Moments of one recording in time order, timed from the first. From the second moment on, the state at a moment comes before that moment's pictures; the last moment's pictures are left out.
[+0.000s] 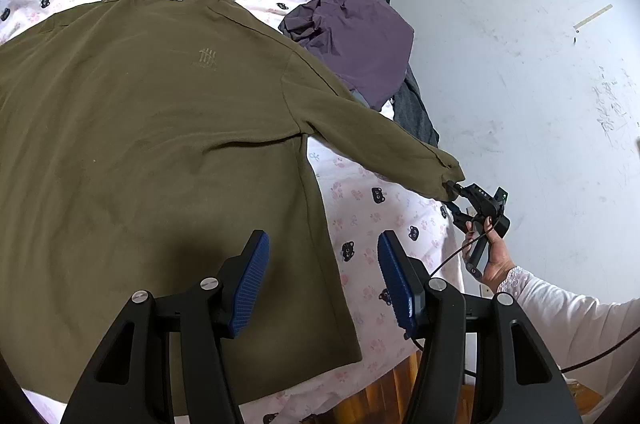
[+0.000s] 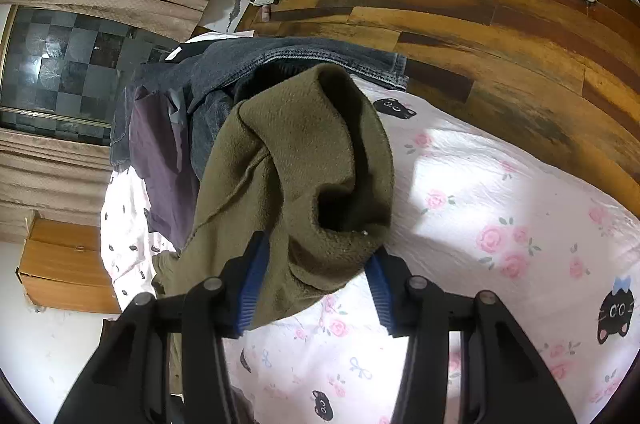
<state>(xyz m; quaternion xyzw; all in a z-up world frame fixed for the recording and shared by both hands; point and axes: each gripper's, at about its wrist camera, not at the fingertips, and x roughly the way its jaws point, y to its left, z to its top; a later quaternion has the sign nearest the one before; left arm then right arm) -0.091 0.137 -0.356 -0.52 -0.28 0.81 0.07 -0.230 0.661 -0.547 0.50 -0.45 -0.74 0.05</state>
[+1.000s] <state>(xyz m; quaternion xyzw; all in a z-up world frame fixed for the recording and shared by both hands) -0.072 0.132 -0.342 -0.51 -0.29 0.81 0.08 -0.164 0.696 -0.503 0.46 -0.48 -0.75 0.00</state>
